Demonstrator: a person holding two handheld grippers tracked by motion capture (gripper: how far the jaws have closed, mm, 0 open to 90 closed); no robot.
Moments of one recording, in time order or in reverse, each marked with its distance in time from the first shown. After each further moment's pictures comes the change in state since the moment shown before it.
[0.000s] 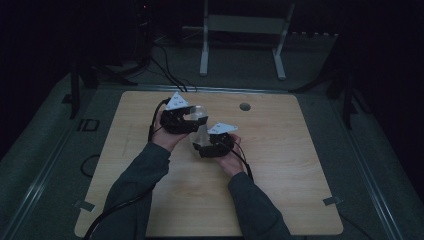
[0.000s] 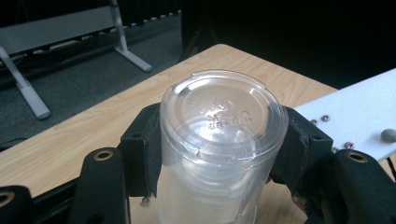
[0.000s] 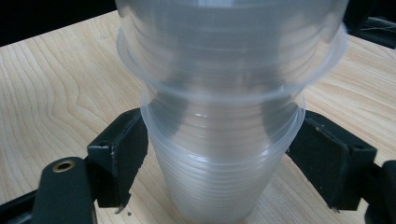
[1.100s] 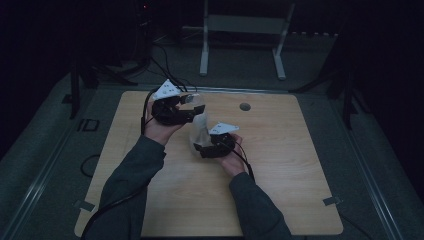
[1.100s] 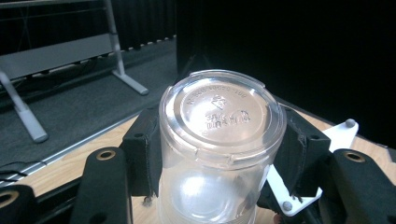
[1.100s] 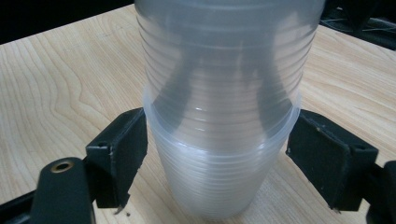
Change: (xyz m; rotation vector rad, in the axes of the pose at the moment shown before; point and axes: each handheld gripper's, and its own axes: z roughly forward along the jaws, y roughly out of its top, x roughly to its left) left arm -0.001 0.035 -0.036 -0.095 -0.032 -0.004; right arm -0.001 0.001 -0.005 0.006 0.007 -0.012
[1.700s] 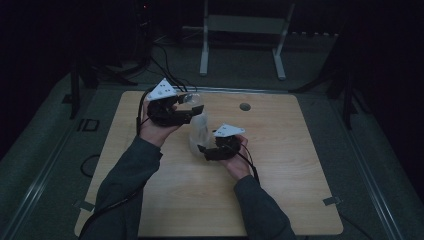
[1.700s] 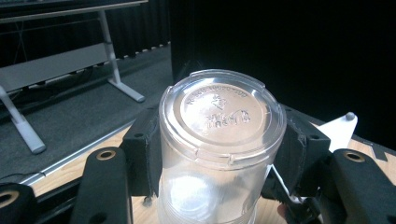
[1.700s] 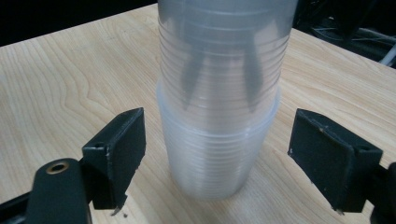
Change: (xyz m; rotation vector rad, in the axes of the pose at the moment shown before) left arm -0.010 0.008 -0.018 -0.008 -0.020 0.042; right arm 0.003 0.000 -0.025 -0.024 -0.020 -0.027
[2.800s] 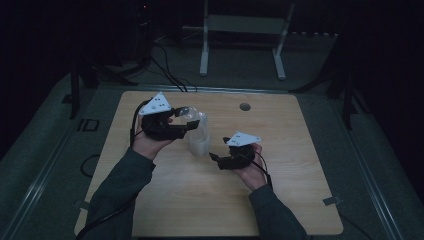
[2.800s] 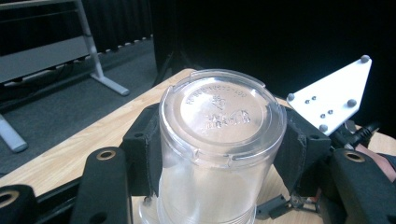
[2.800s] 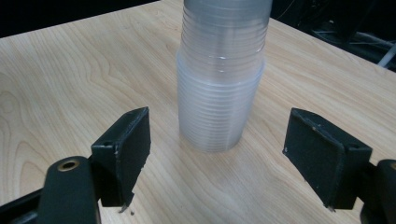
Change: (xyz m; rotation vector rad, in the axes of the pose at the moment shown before) left arm -0.009 -0.025 -0.018 0.018 -0.072 0.012; right arm 0.002 -0.014 -0.049 0.006 0.012 -0.035
